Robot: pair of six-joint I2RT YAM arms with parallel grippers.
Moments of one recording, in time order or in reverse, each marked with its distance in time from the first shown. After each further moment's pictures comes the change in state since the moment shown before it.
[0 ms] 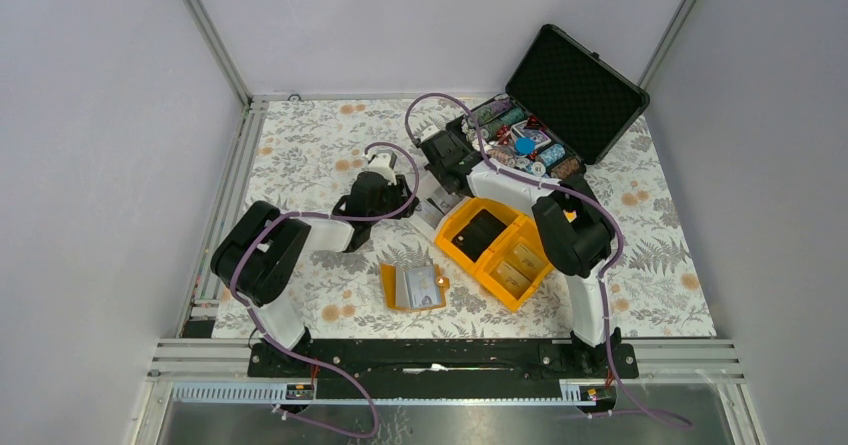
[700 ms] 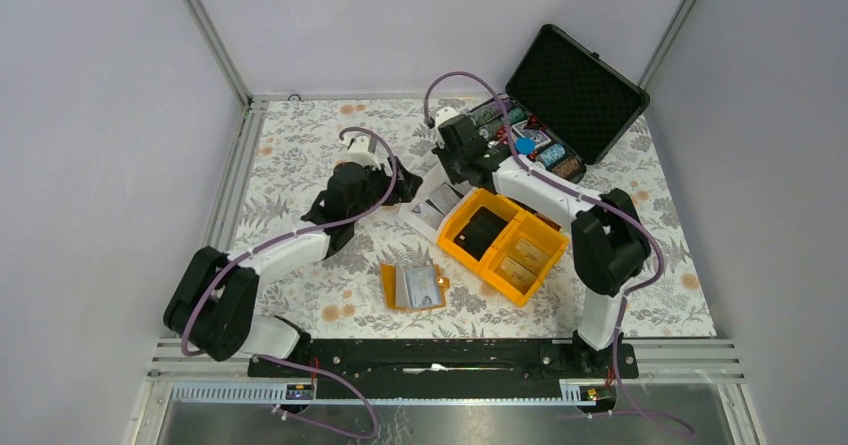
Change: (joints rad) left arm -0.002 -0.303 -0.003 -0.127 0.002 -0.079; right arm -0.023 -0.182 -0.024 -0.026 -0.163 0.101
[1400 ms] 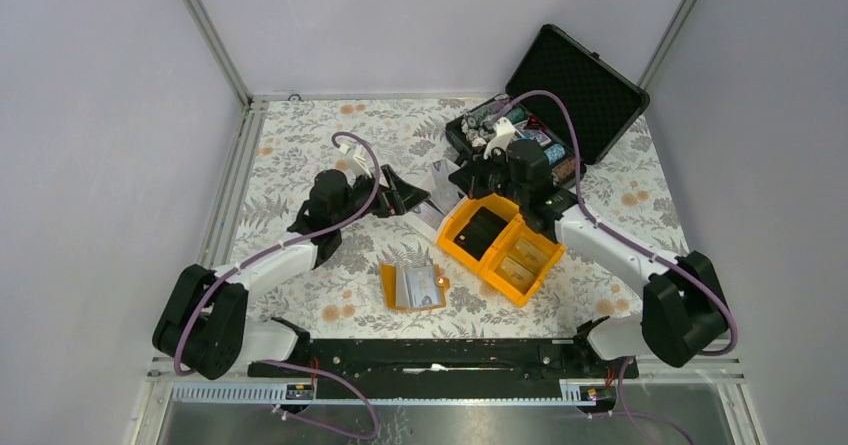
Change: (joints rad) left arm 0.066 -0.124 -0.094 0.049 0.383 -0.222; right arm -0.107 -0.483 -0.566 0.515 -0.474 0.370
